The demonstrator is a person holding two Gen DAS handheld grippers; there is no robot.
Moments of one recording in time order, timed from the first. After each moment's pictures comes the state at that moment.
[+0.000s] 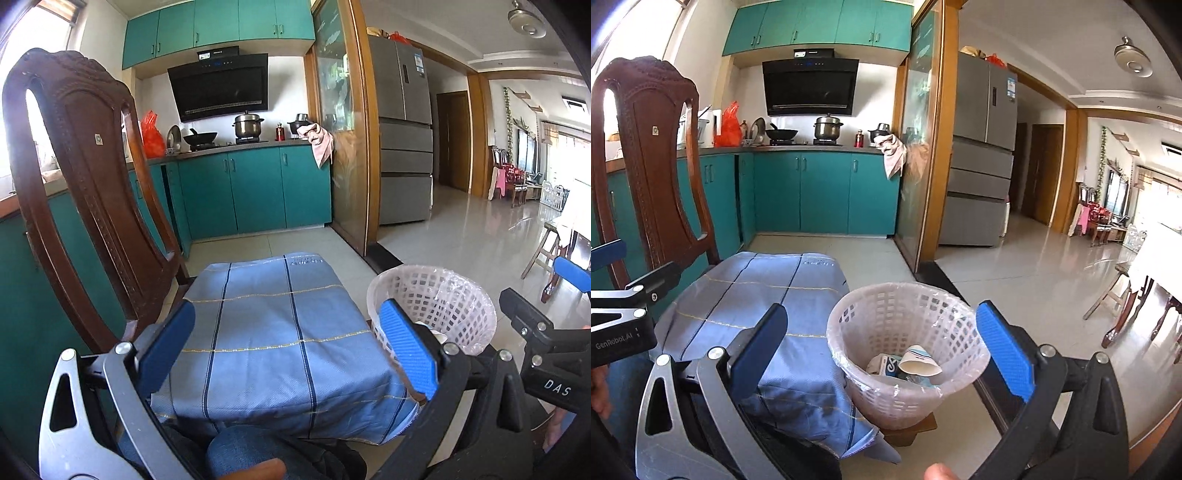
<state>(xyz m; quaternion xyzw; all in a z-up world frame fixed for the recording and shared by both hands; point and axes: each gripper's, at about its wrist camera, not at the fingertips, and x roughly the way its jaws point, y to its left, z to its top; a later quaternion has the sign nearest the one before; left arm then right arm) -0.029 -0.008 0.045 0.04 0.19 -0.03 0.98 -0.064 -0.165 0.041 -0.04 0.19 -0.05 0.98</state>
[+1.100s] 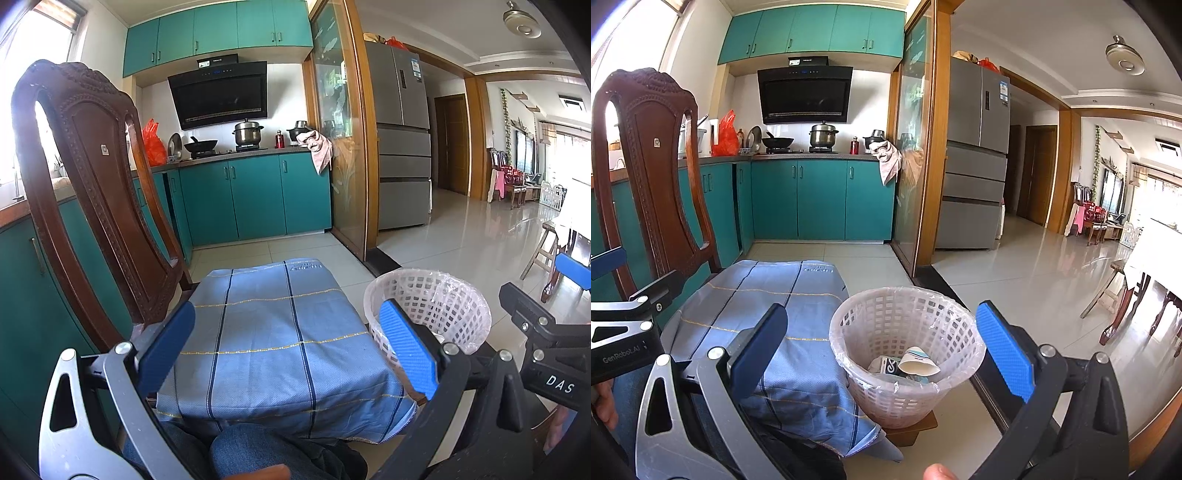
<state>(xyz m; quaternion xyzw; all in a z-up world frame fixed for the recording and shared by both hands) -0.044 -0.009 0.050 0.05 0.19 -0.03 0.98 -0.080 -0.161 0.049 -0.03 0.18 -0.05 0.98</state>
